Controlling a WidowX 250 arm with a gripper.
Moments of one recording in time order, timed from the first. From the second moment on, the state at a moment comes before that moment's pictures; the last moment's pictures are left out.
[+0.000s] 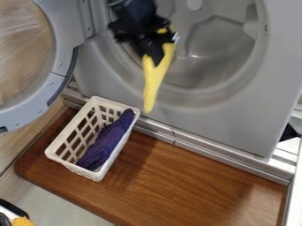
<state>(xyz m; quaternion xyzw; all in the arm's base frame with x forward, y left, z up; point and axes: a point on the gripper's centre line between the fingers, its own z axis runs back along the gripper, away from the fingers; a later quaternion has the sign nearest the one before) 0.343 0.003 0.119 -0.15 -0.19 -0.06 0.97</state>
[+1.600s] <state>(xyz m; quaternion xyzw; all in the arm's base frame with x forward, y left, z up) 0.397 -0.005 0.091 -0.13 -0.39 -0.10 0.90</state>
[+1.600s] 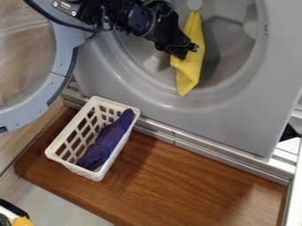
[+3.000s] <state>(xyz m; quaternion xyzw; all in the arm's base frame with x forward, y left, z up) 0.310 -0.006 0.135 -0.15 -0.32 -0.07 0.93</state>
